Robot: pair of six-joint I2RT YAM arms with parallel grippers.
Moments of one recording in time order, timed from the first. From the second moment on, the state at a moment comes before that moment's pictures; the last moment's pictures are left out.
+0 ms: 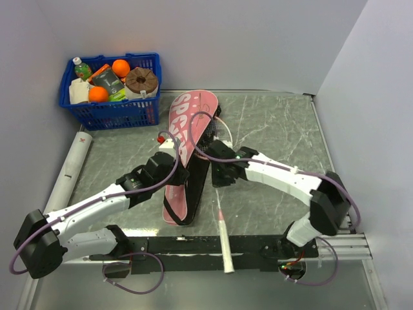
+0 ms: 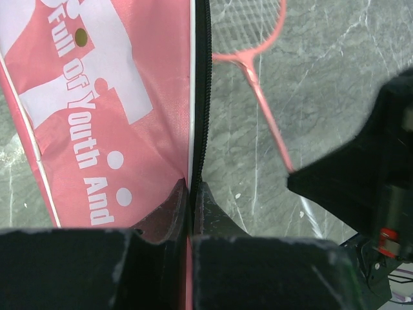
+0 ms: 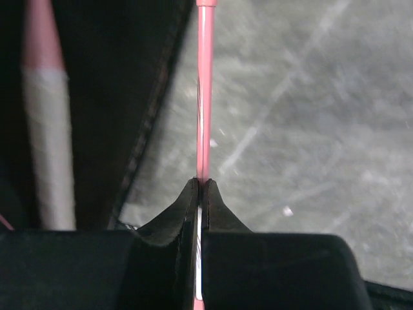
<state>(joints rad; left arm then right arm) -0.81 1.08 0.71 -0.18 -0.18 -0.62 0.89 1.49 1.14 -0.80 0.14 0.77</state>
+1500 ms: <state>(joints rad) -0.82 1.18 0.62 -0.07 -0.11 -0.66 0.61 1.74 1.15 -0.30 -0.01 0.65</state>
